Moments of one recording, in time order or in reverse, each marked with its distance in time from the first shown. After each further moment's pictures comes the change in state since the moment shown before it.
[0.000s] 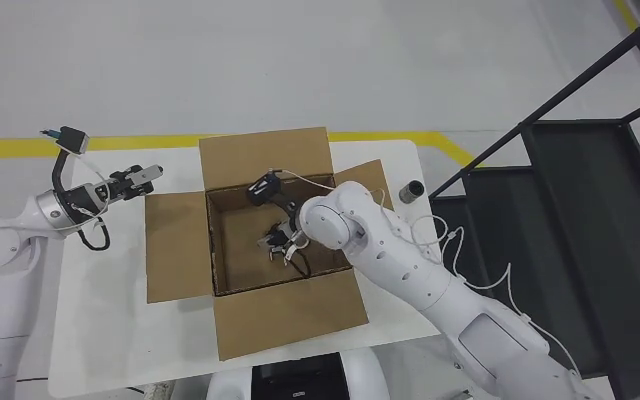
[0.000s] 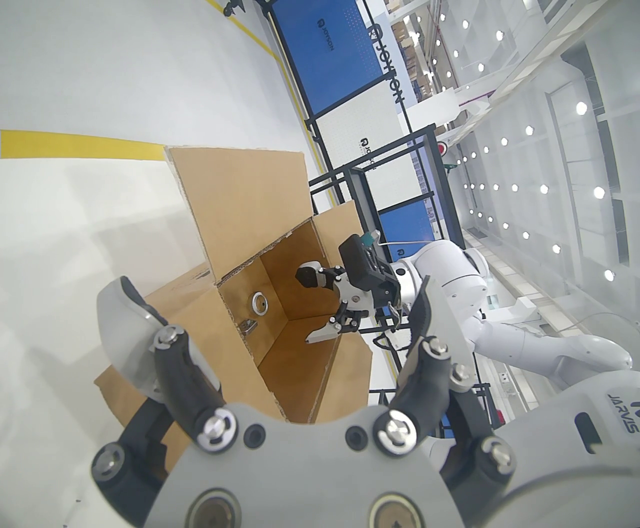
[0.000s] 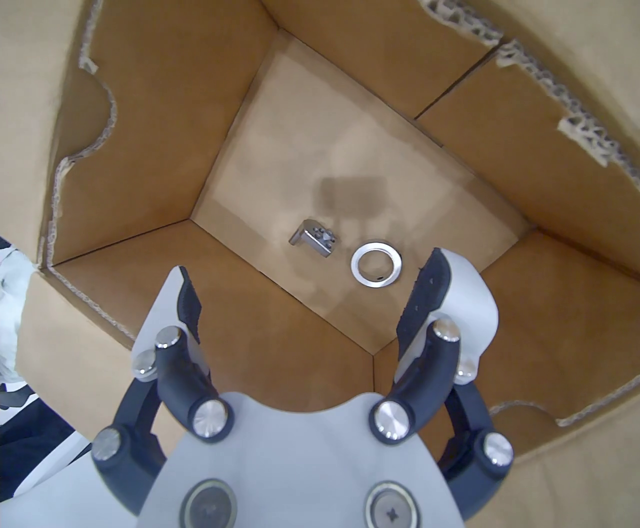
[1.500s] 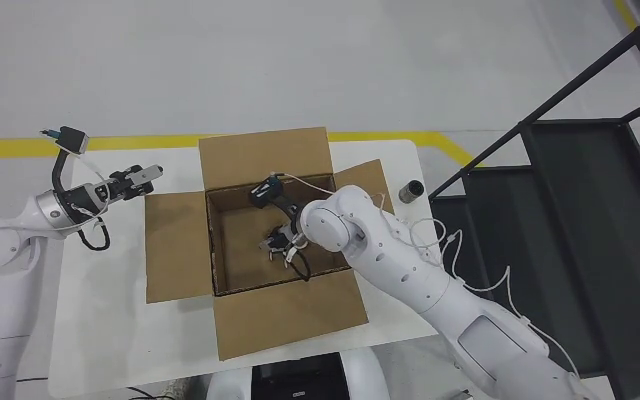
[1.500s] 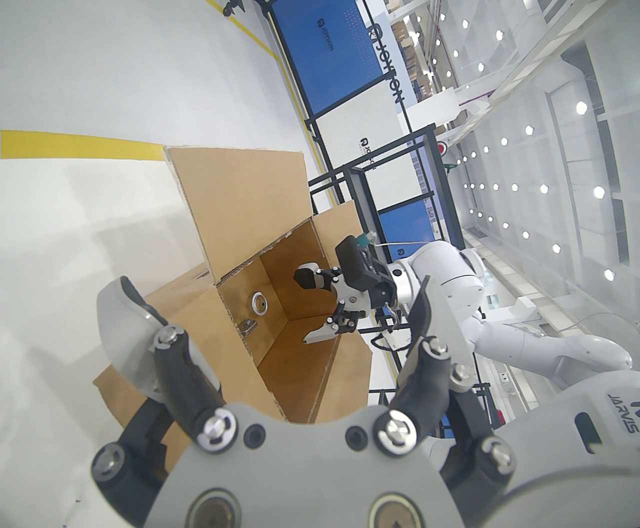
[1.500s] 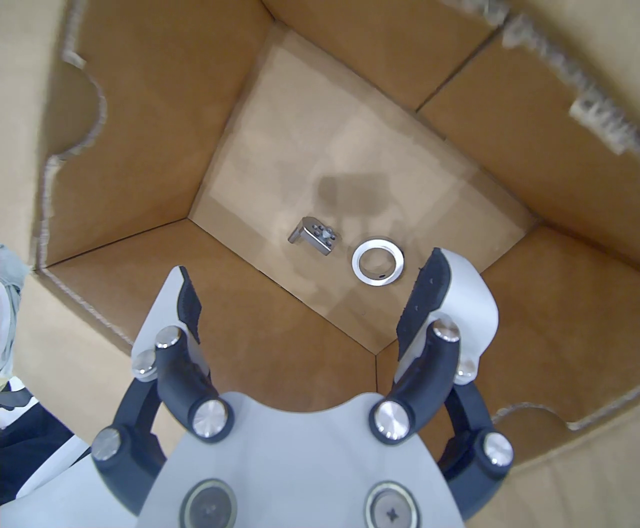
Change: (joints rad) left arm 0.000 0.000 0.000 0.000 0.000 0.000 0.000; right arm -0.012 -0.003 0.000 0.034 0.003 0.031 -0.009
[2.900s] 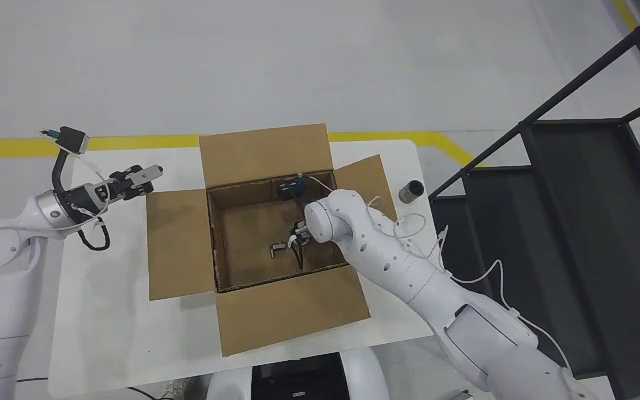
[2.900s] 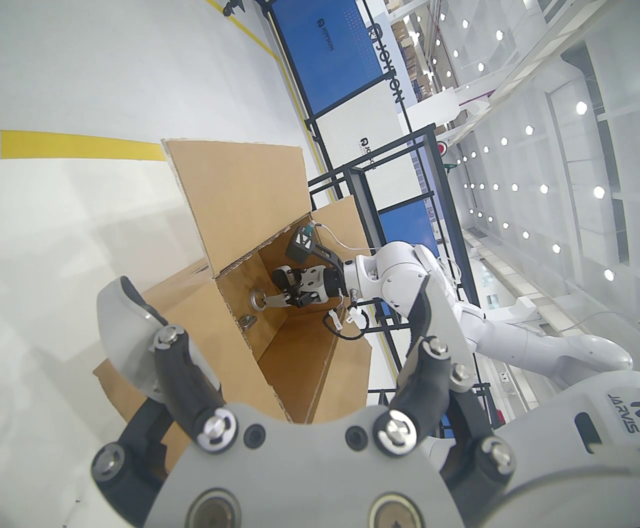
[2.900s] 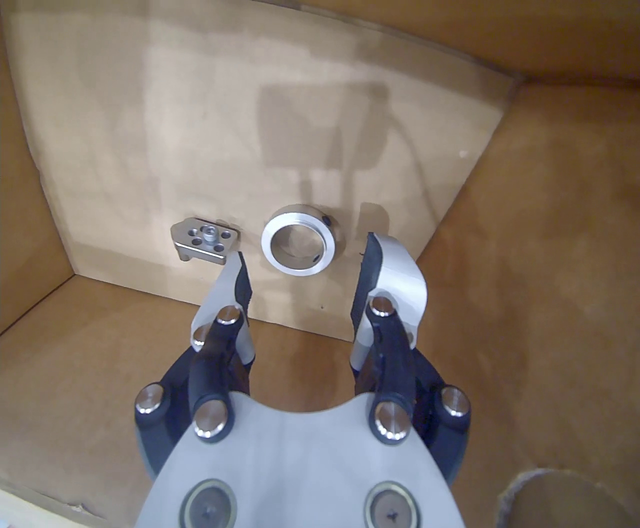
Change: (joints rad) left arm 0.000 0.000 0.000 0.000 0.000 0.000 0.000; right arm 0.038 -0.048 -0.038 0.245 -0.069 0.253 -0.026
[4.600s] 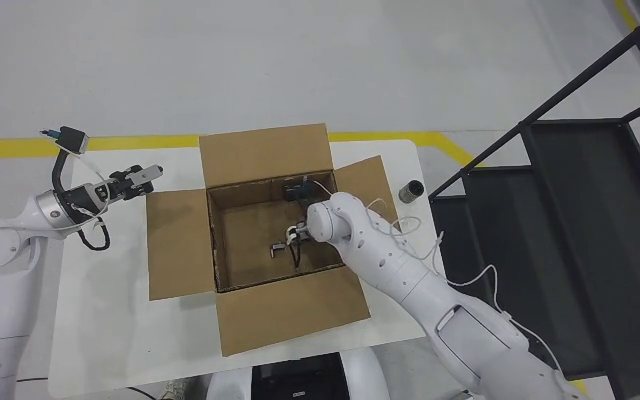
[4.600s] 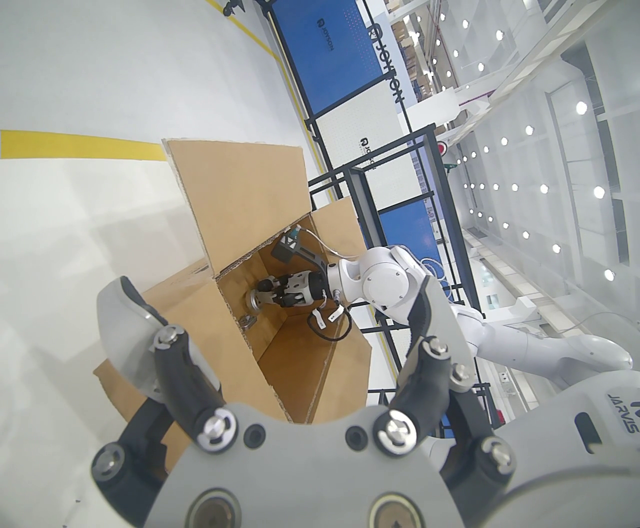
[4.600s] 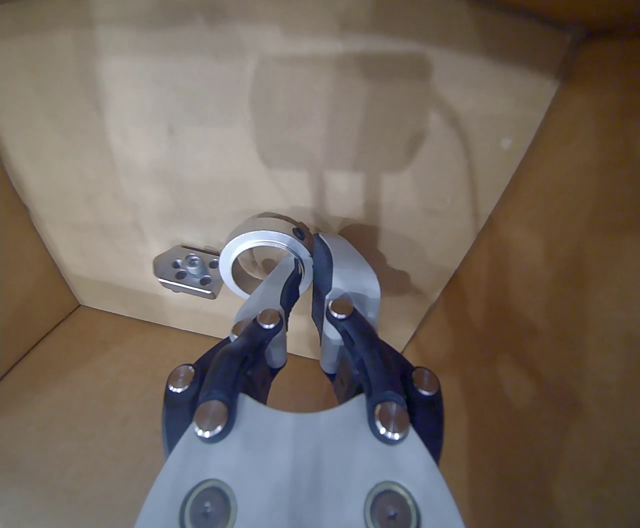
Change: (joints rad) left arm 0.000 0.000 0.000 0.000 0.000 0.000 0.000; right arm -0.012 -0.046 0.051 0.130 0.080 -0.014 -0.126
